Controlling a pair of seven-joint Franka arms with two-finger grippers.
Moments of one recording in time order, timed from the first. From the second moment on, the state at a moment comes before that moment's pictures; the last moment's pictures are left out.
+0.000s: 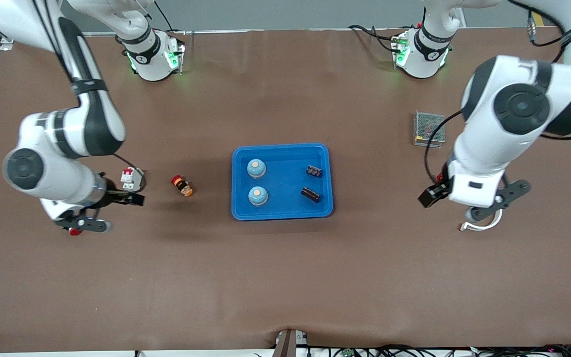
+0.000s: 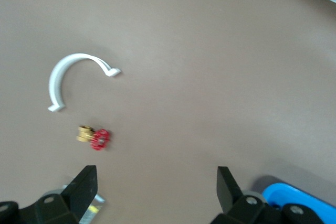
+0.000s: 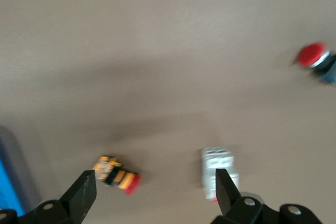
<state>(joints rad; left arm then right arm) -0.07 0.29 -0.26 -1.49 0.22 1.77 -0.82 0.06 0.37 0.01 -1.68 0.00 1.93 0.18</state>
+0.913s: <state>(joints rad) -0.06 0.03 -0.02 -1.50 0.05 1.55 -0.17 -0.13 0.31 -0.05 -1.30 0.00 1.53 -0.13</state>
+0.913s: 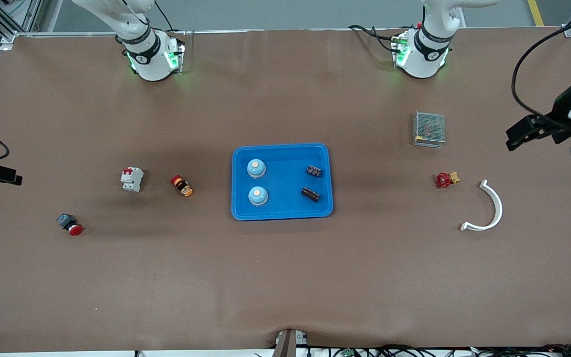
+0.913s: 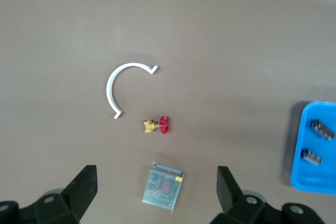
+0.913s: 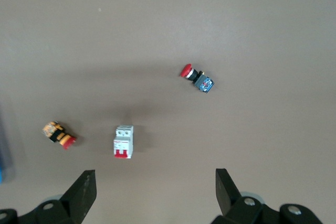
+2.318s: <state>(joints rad) -0.05 -0.05 -0.02 -1.56 0.01 1.51 -0.12 -0.12 0.03 0.00 -1.49 0.00 1.53 -0.04</state>
